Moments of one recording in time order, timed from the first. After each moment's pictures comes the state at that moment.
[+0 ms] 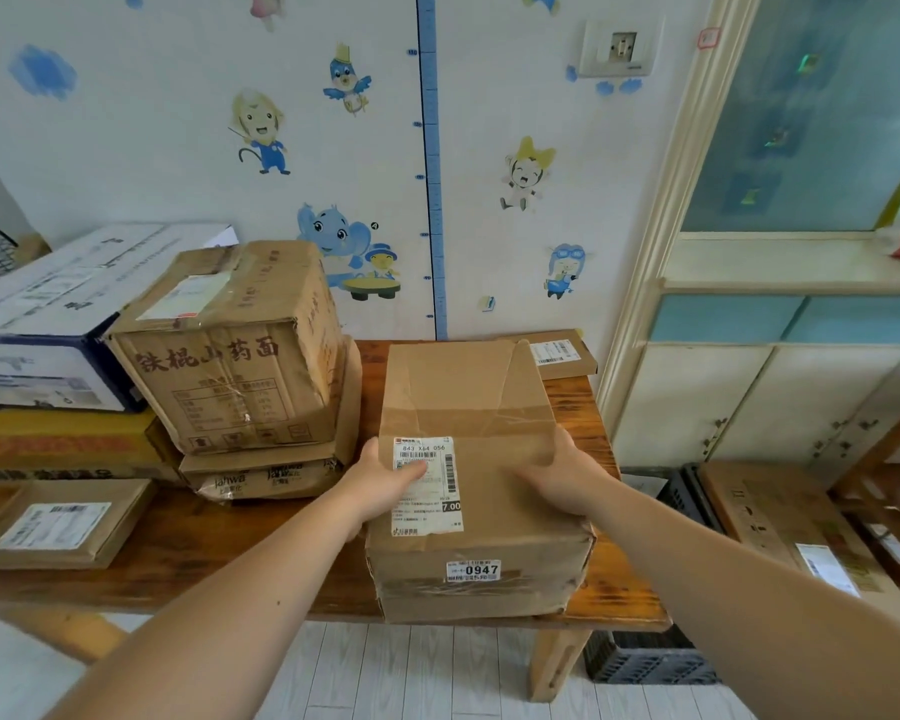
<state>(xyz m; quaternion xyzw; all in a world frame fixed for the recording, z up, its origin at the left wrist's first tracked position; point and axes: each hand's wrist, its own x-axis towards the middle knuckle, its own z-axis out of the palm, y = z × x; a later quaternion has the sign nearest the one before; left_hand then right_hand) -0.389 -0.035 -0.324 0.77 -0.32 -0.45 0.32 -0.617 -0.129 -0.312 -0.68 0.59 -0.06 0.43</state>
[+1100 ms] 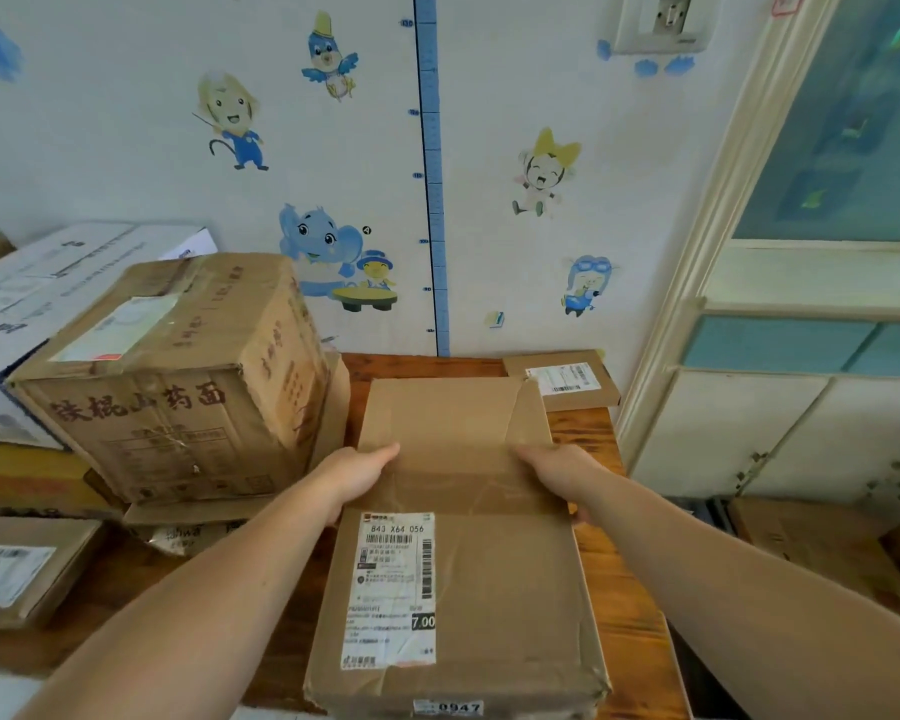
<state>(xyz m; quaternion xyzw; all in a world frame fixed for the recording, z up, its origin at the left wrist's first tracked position) -0.342 -0.145 -0.331 0.81 -0.22 -0.45 0.31 -0.583 -0.245 -0.314 -0.54 0.62 -0.07 0.56</state>
